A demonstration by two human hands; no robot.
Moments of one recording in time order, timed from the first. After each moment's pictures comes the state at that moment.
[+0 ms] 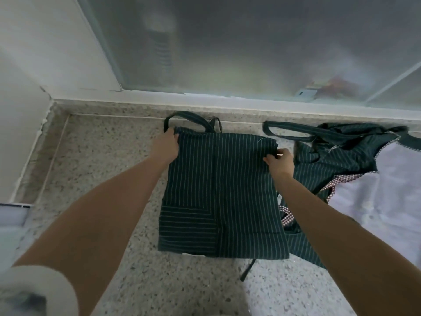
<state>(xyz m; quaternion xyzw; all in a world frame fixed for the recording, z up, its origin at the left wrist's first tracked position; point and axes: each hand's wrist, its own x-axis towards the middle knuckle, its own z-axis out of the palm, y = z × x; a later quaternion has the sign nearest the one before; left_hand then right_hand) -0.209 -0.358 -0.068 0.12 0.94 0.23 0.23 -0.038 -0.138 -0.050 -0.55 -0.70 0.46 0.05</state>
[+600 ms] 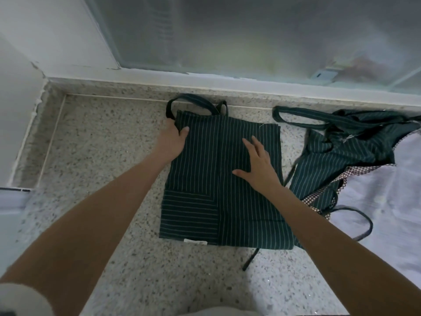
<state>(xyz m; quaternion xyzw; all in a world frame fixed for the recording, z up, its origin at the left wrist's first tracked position) -0.187 -0.362 -0.076 0.06 0.90 0.34 0.27 -0.026 -0.182 -0.077 -0.22 -0.91 0.30 -0.15</state>
